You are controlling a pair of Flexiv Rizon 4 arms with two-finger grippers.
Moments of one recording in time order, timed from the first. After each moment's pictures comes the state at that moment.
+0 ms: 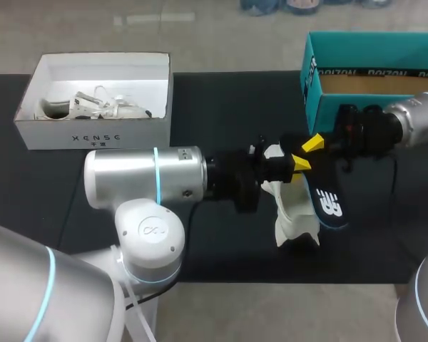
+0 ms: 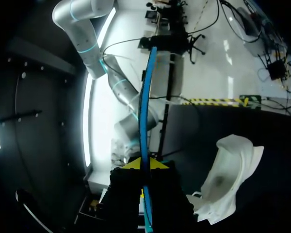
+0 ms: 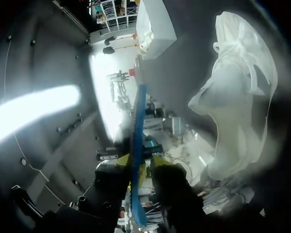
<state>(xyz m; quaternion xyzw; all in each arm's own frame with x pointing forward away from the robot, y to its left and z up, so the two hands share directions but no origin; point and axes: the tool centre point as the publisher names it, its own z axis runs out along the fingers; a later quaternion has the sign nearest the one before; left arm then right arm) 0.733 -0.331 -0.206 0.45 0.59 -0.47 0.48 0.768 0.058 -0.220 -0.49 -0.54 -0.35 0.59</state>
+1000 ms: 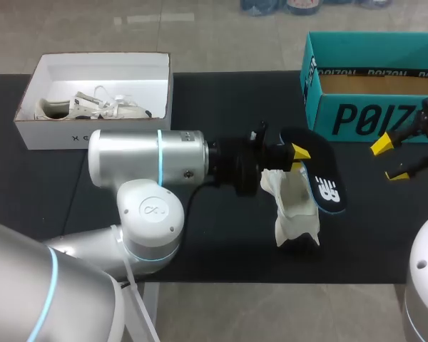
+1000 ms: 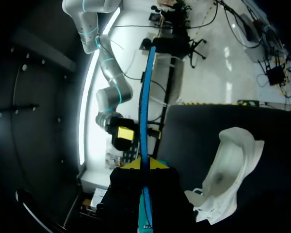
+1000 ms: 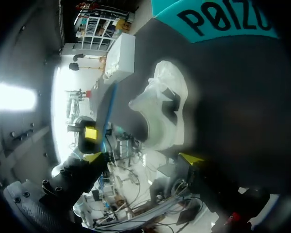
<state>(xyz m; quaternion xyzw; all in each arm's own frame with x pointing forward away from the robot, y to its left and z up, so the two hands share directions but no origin) 0.759 -0.334 -0.207 0.44 0.61 -0.48 0.45 0.737 -0.077 -0.226 -0.59 -0.66 -0.31 0.35</state>
